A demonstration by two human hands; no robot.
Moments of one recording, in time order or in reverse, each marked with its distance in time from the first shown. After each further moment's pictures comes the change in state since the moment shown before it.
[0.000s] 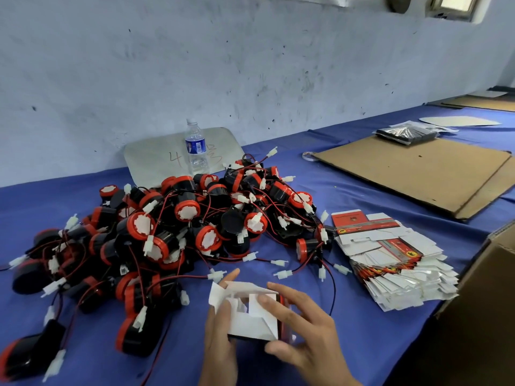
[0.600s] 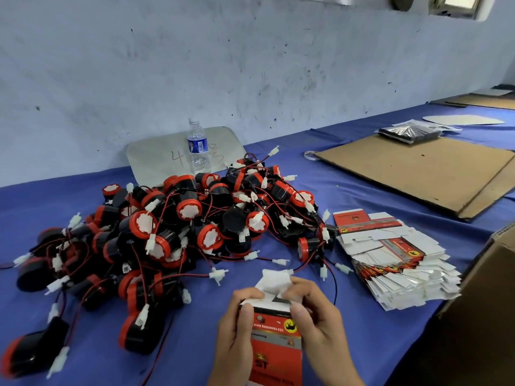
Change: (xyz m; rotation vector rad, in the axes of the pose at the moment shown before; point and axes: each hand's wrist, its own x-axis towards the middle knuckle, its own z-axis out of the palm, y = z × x) left_hand -0.007 -0.001 0.003 0.252 -0.151 -0.011; right_hand 0.001 -0.005 -0.003 0.603 0.082 0.525
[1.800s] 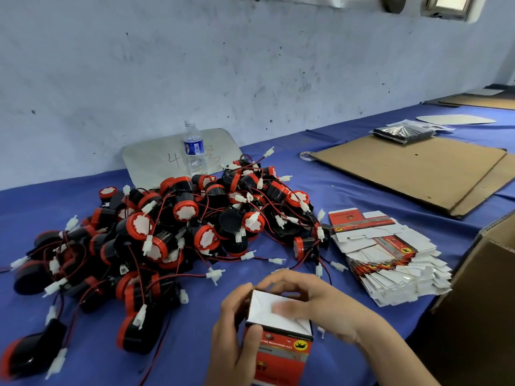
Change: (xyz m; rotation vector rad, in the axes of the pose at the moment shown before) left_hand -0.007 -0.001 0.000 0.256 0.037 0.351; right_hand 0.045 -0.038 -0.031 -0.040 -0.619 0.379
